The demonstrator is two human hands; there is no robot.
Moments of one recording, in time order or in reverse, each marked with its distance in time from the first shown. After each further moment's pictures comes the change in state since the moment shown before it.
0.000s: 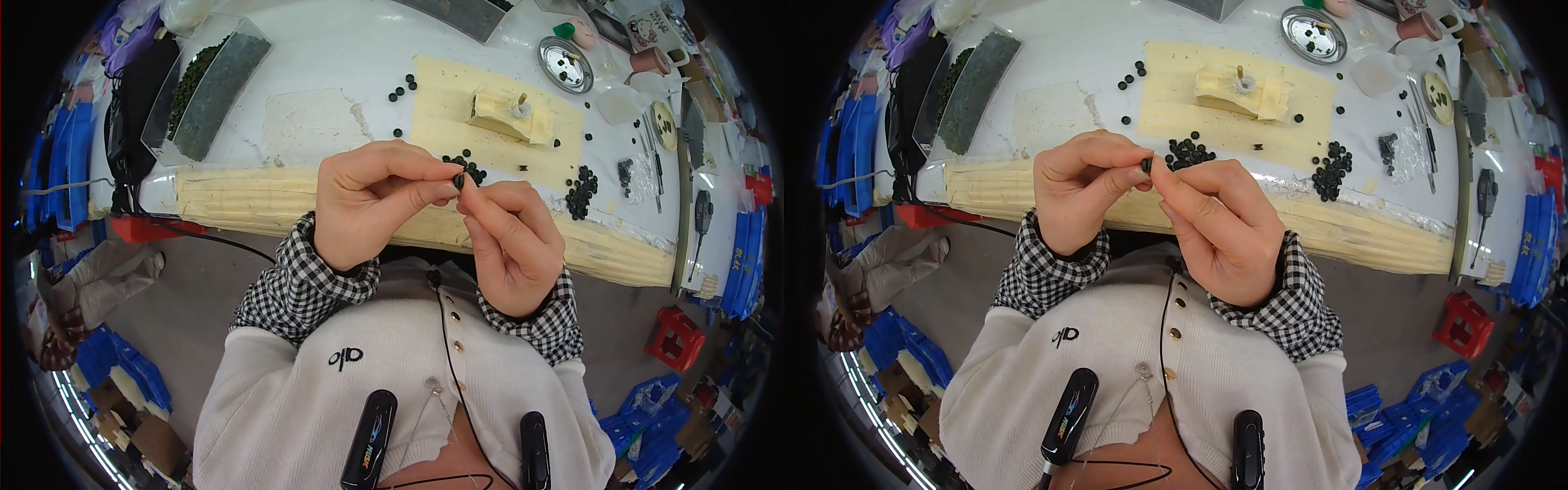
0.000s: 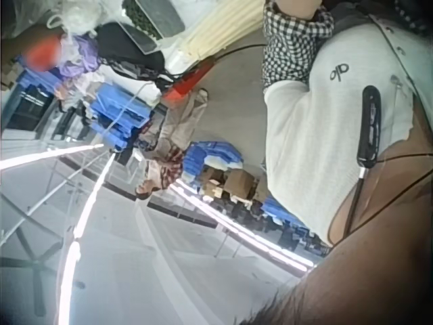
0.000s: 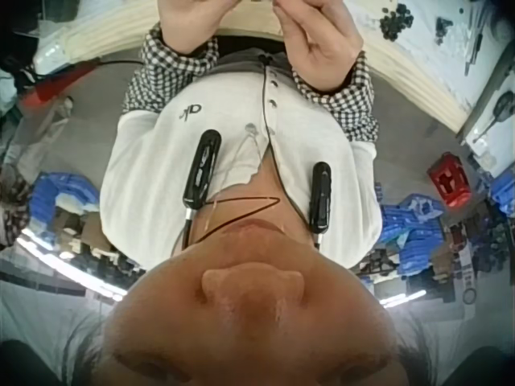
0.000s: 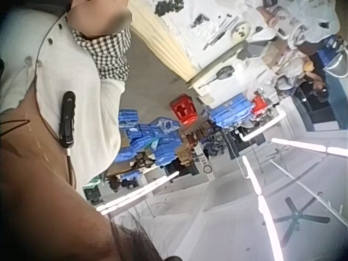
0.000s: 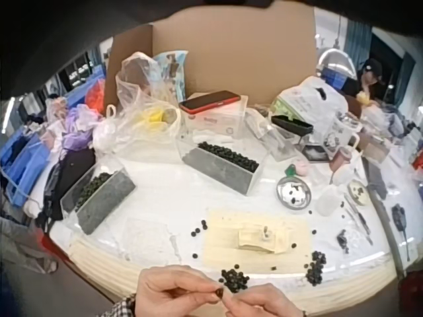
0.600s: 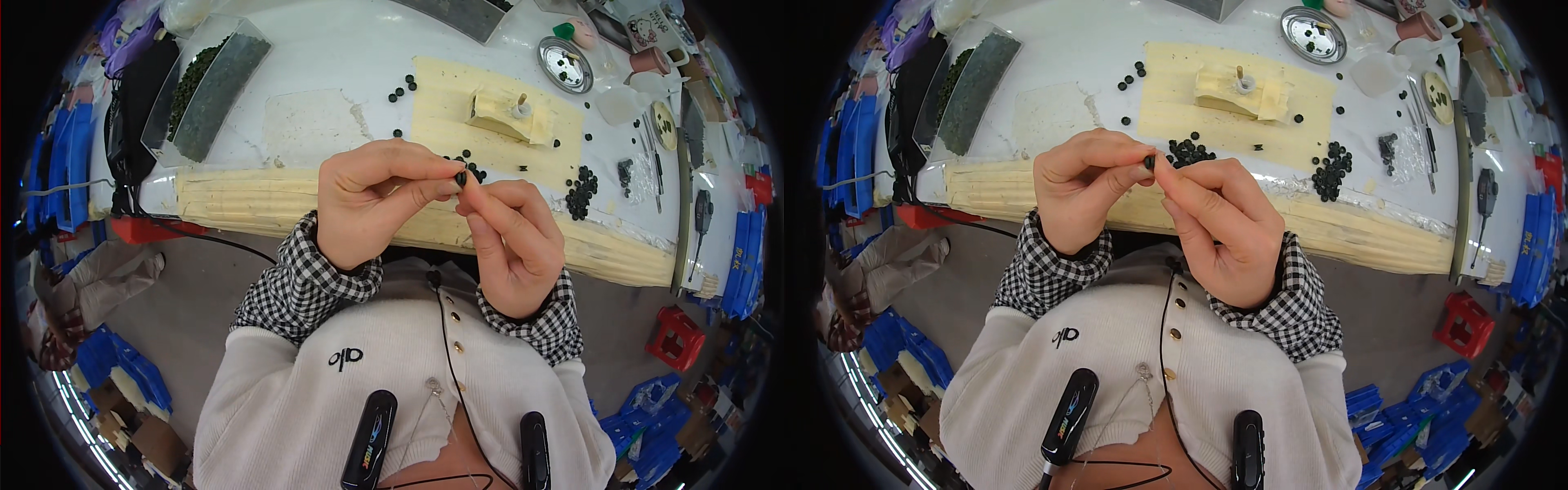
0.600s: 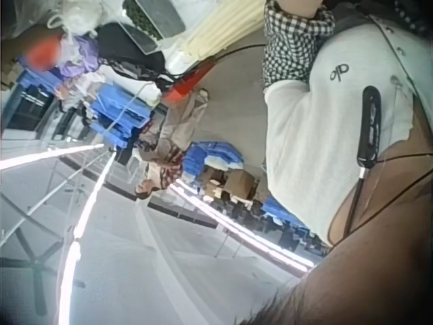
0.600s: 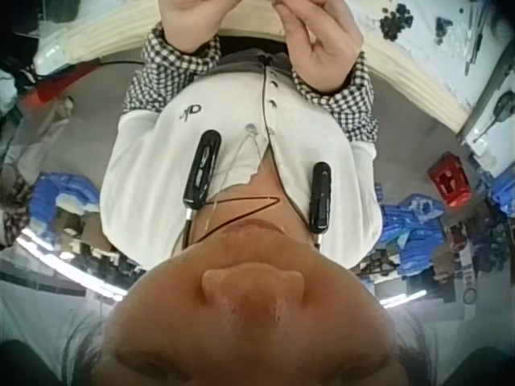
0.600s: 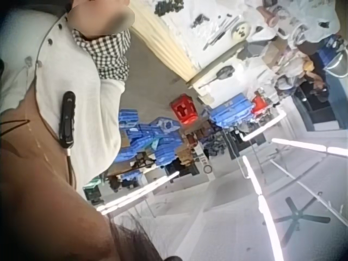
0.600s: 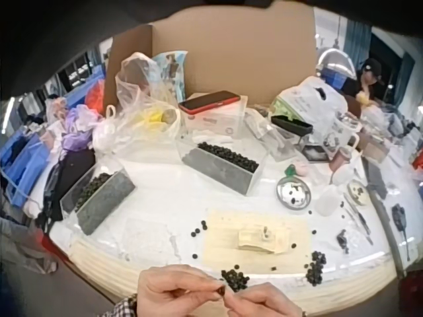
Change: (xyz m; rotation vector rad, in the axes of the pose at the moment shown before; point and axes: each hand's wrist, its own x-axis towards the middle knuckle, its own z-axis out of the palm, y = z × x) left_hand 0.003 -0.002 0.002 0.042 0.019 0.046; right_hand -0.003 -0.001 -0.001 0.094 -0.017 0.114
